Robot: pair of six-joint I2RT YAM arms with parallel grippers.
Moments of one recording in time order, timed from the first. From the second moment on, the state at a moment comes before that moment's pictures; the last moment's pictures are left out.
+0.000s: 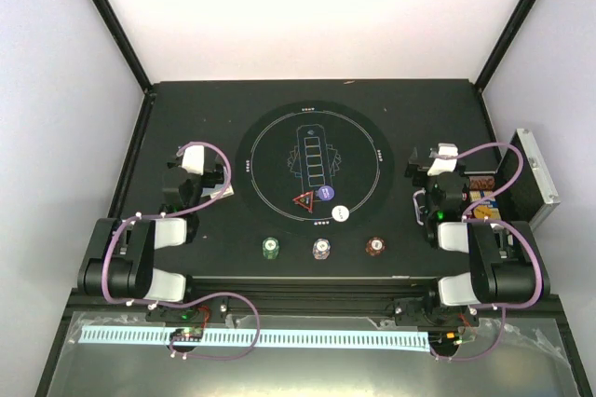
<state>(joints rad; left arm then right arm) -0.03 1.39 0.29 0.93 0.00 0.07 0.04 1.40 0.27 1.00 0.16 0.01</state>
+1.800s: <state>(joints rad) 0.14 1.21 1.06 -0.54 0.37 0.23 0.90 1.70 1.00 -0.37 0.09 0.42</state>
